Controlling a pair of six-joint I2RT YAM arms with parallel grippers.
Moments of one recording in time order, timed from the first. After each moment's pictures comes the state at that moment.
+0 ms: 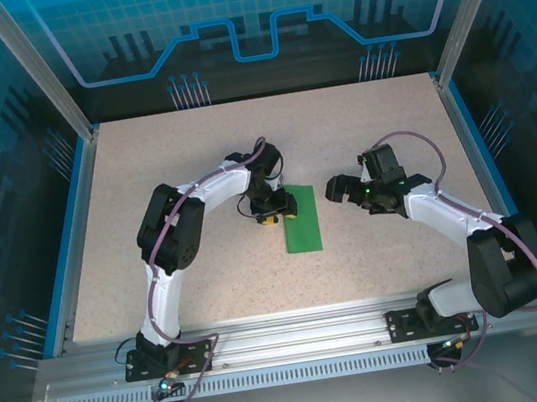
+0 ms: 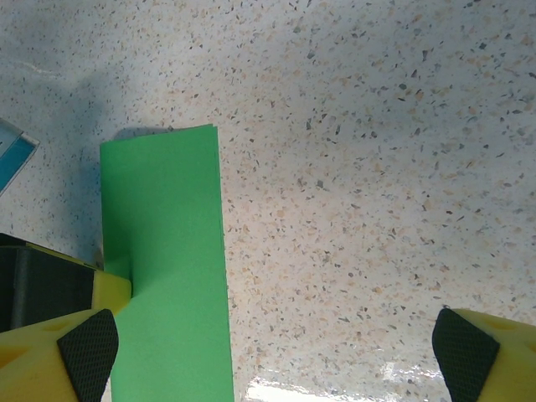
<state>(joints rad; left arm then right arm) -0.56 2.18 1.60 -0.84 0.39 -0.56 0.26 1.35 0.75 -0.33 -0.20 0.59</state>
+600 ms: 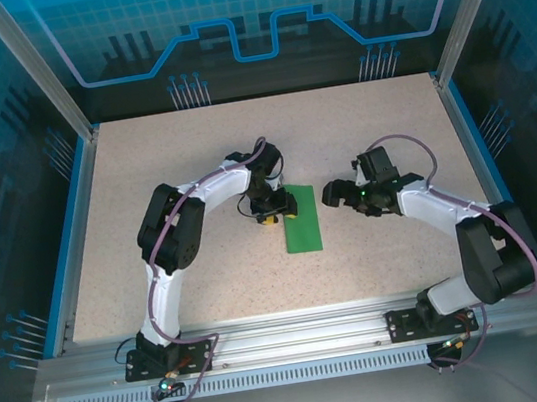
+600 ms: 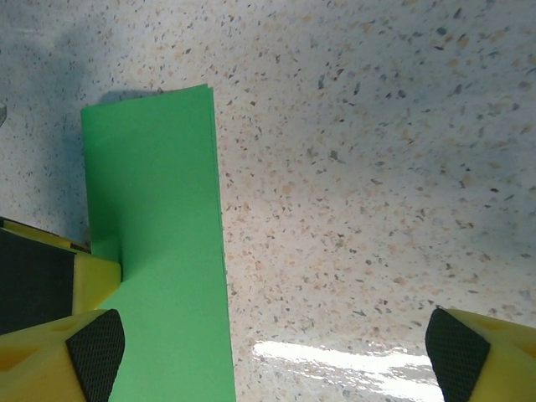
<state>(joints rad) -0.56 2.19 1.61 -0.84 0.39 -0.56 0.27 1.43 0.76 -0.32 -0.26 0.59</state>
